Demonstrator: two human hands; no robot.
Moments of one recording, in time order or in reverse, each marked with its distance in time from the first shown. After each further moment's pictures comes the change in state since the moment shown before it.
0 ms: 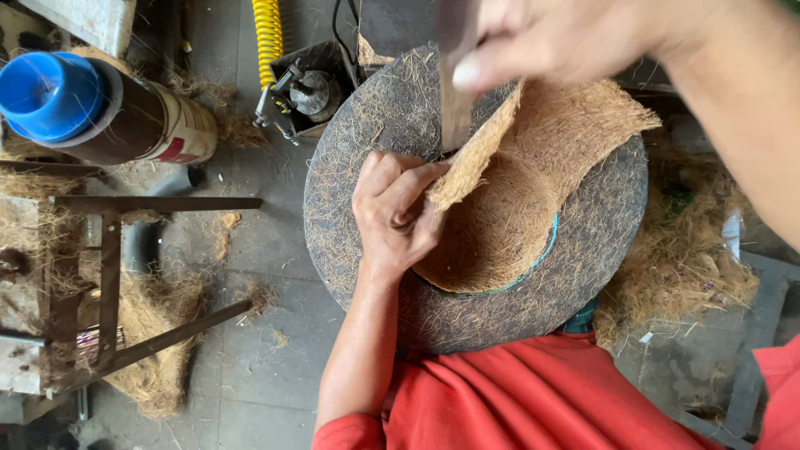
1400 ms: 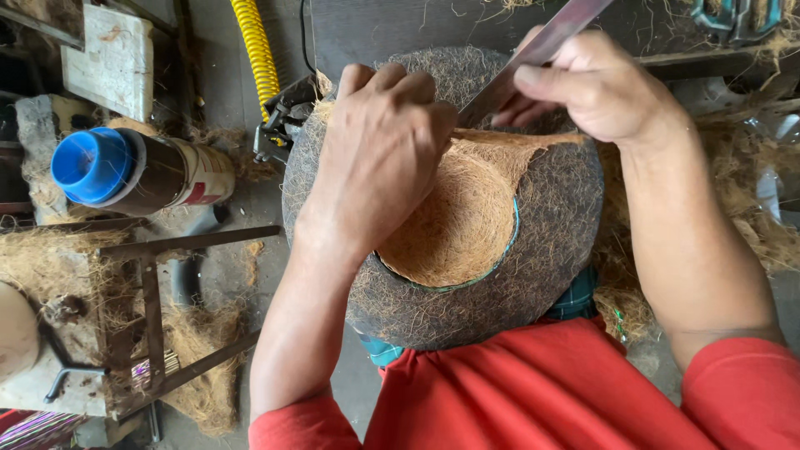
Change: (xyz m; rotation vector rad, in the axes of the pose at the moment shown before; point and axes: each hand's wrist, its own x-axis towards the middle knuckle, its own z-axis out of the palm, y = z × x) left_hand 0.119 0.063 0.016 0.631 -0.659 0.394; right_hand -0.118 0.059 0.067 0.525 0.738 0.093
